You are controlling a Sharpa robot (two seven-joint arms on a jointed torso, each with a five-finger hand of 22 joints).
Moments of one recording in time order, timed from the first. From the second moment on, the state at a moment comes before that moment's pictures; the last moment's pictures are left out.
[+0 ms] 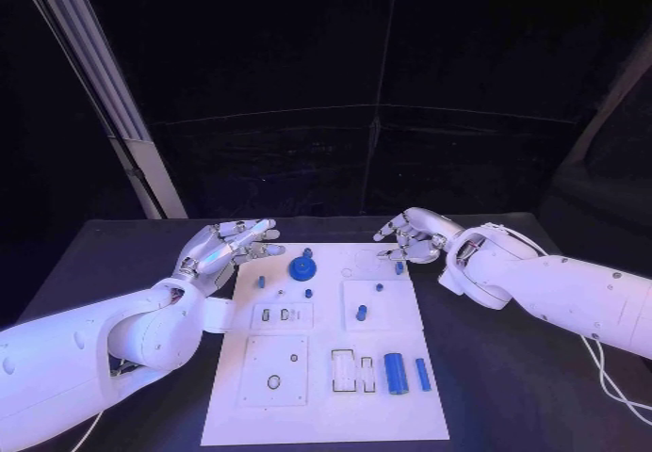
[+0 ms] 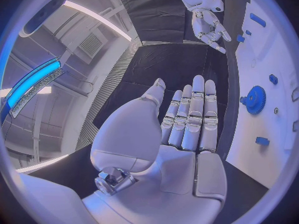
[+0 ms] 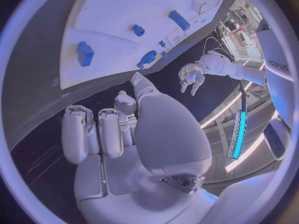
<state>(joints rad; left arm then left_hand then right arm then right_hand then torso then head) 1.22 -0.84 -0.15 1.56 0.13 -0.24 0.59 1.34 0.03 0.05 0.06 0.06 0.97 0.21 0.11 0.07 1.07 0.16 0.12 0.07 1.18 0.11 0.20 0.17 0.18 0.91 0.22 0.31 0.11 1.08 -0.89 0.14 1.39 -1.24 -0.32 0.07 1.44 -0.09 0.06 0.17 0.24 0.95 0.15 0.08 0.07 1.32 0.06 0.99 1.07 1.47 -0.01 1.45 1.28 0.05 1.43 0.10 1.49 1.31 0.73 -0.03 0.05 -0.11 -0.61</state>
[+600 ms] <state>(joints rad) 1.22 -0.84 -0.17 1.55 0.14 -0.23 0.59 1.34 0.03 0.05 0.06 0.06 0.97 0.21 0.11 0.07 1.07 0.16 0.12 0.07 1.18 0.11 0.20 0.17 0.18 0.91 0.22 0.31 0.11 1.02 -0.93 0.13 1.31 -1.10 -0.29 0.17 1.44 -0.10 0.04 0.16 0.24 0.93 0.15 0.07 0.07 1.32 0.06 0.99 1.07 1.47 -0.01 1.45 1.29 0.05 1.43 0.10 1.49 1.31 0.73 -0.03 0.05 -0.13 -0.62</state>
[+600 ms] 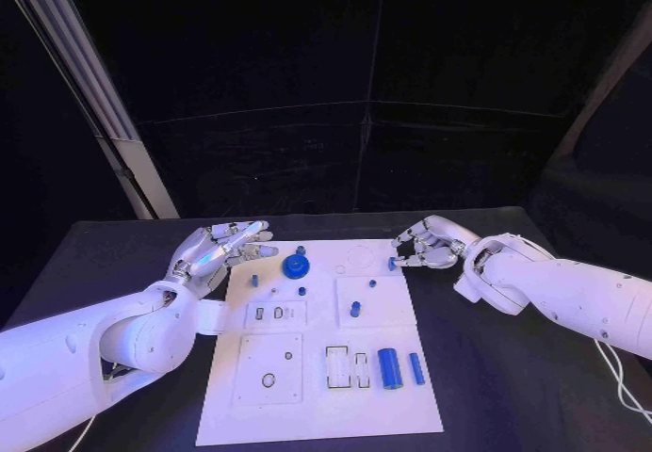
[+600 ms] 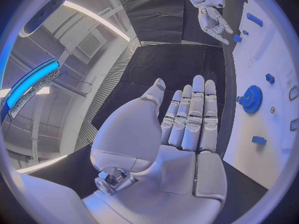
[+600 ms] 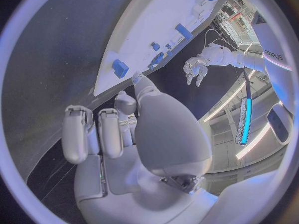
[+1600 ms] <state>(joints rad) 1.22 -0.84 -0.17 1.54 0.14 -0.23 0.59 1.34 0.03 0.05 0.06 0.06 0.97 0.21 0.11 0.07 1.07 0.16 0.12 0.07 1.18 0.11 0.20 0.17 0.18 0.91 0.22 0.31 0.11 1.00 -0.90 0.13 1.27 -1.13 -0.27 0.17 1.45 -0.08 0.05 0.15 0.25 0.93 0.15 0.07 0.07 1.33 0.06 1.00 1.09 1.47 -0.01 1.45 1.30 0.05 1.43 0.10 1.49 1.31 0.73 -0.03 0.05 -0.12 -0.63</state>
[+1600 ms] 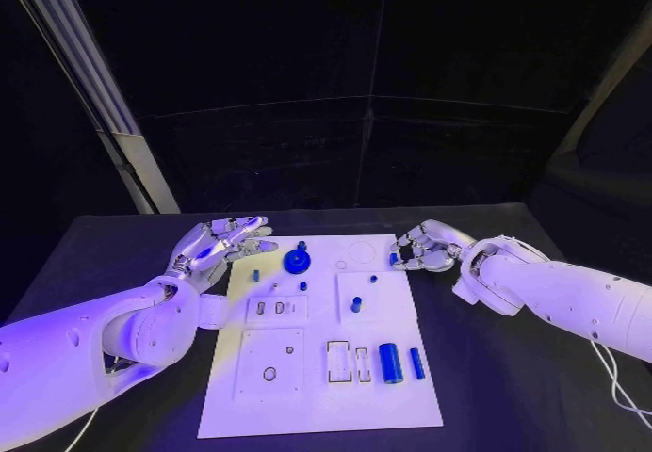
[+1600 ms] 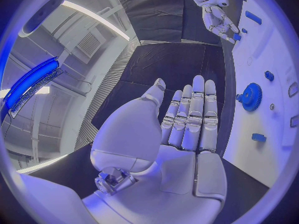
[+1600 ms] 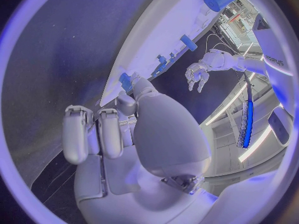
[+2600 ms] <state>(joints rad) 1.22 -0.84 -0.17 1.54 0.14 -0.23 0.59 1.34 0.03 0.05 0.06 0.06 0.97 0.21 0.11 0.07 1.07 0.16 0.12 0.07 1.18 0.11 0.20 0.17 0.18 0.91 0.22 0.31 0.11 1.00 -0.87 0.14 1.25 -1.16 -0.28 0.16 1.48 0.00 0.13 0.10 0.12 1.07 0.12 0.12 0.07 1.36 0.04 1.04 1.12 1.46 -0.03 1.45 1.31 0.05 1.45 0.09 1.49 1.31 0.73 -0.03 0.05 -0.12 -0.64</state>
